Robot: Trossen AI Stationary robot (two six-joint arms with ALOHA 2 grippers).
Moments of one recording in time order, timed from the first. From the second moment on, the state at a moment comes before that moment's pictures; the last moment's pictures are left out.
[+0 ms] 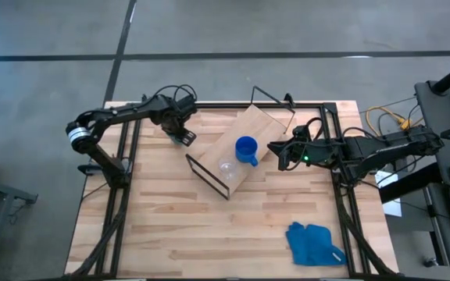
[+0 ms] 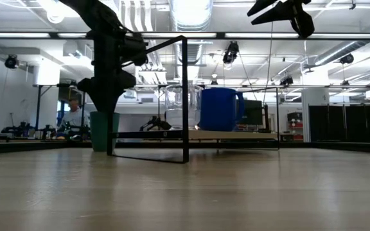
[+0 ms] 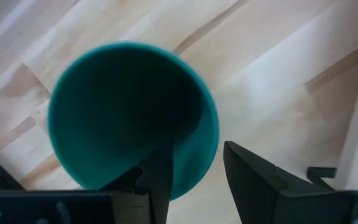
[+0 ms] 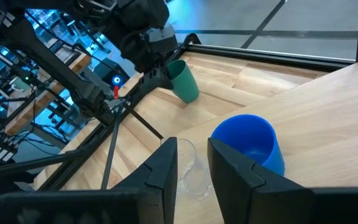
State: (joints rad) left arm 0.58 1.56 1.18 -1.03 -0.08 -0.35; right arm 0.20 1.02 0.91 -0.36 0.59 0.86
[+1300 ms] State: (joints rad) left arm 0.56 1.50 1.54 -0.99 -0.03 -0.25; right arm 0.20 1.02 0.91 -0.36 0.60 0.85
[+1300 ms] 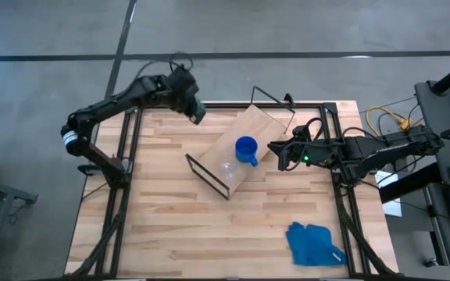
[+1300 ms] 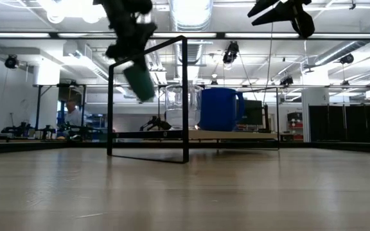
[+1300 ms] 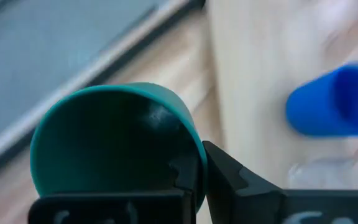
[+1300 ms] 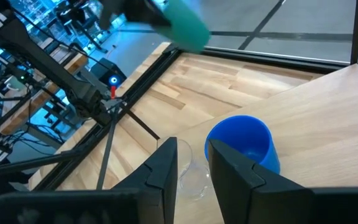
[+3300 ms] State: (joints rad) left arm 0.35 2.17 2.15 -0.76 0.16 -0.10; right arm 0.20 1.01 0.91 -0.50 0.68 0.84
